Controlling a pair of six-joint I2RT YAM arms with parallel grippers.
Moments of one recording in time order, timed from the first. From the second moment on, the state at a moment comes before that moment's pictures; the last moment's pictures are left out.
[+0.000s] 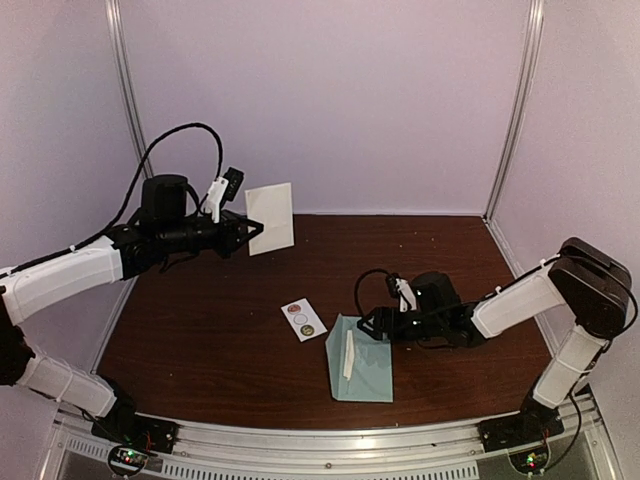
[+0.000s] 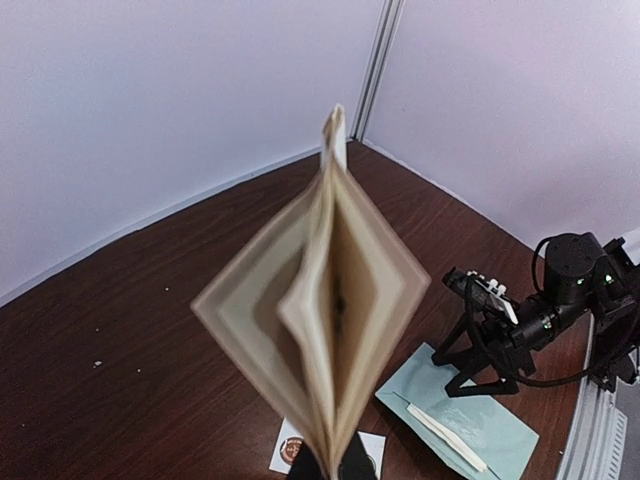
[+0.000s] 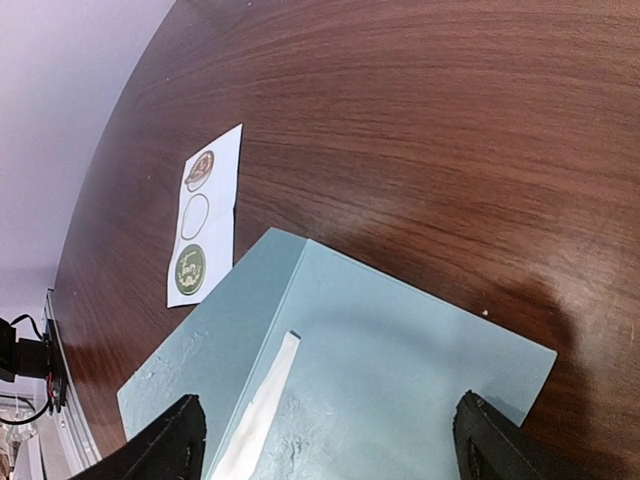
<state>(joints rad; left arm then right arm) -0.56 1.30 0.99 -0.03 0.38 -0.08 0.73 1.66 0.58 0.45 -0.22 0.67</state>
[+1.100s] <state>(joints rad) -0.61 1.30 0.97 0.02 0.39 -0.22 0.72 1.60 0.71 0.35 -0.30 0.56</state>
